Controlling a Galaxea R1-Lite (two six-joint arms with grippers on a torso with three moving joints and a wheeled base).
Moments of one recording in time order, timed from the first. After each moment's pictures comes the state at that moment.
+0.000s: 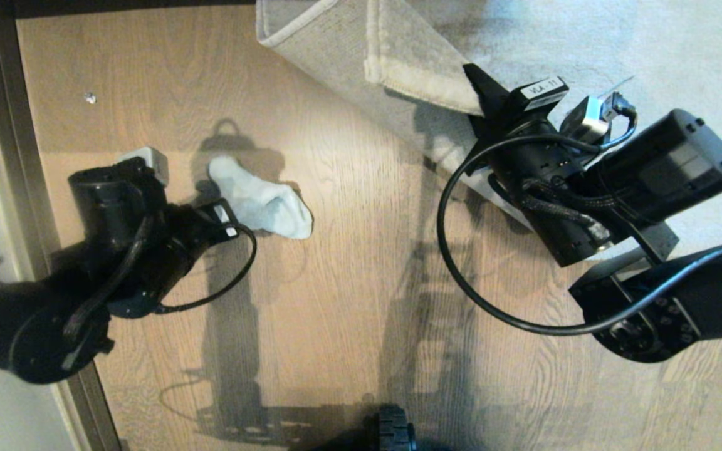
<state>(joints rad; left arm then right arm) -0.36 1.69 -0.72 -0.84 0.37 -0.36 0.64 1.86 -1.00 -1.52 -0.10 1.28</state>
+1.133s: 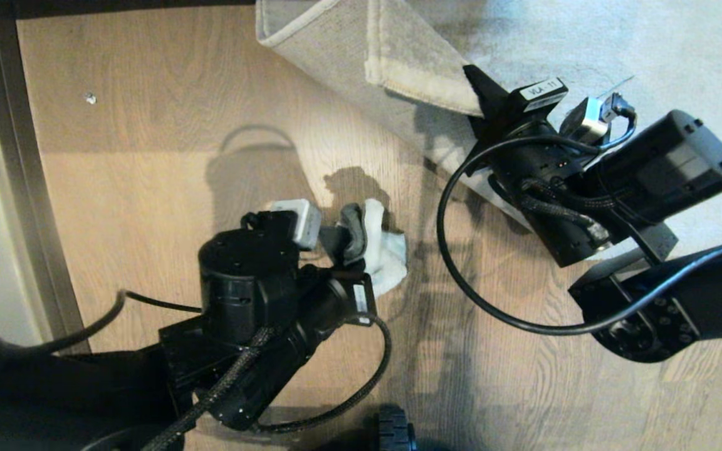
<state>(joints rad) -0.89 1.74 -0.71 -0.84 0.42 -0.35 0.64 1.86 -1.00 -1.52 -0.10 1.28</state>
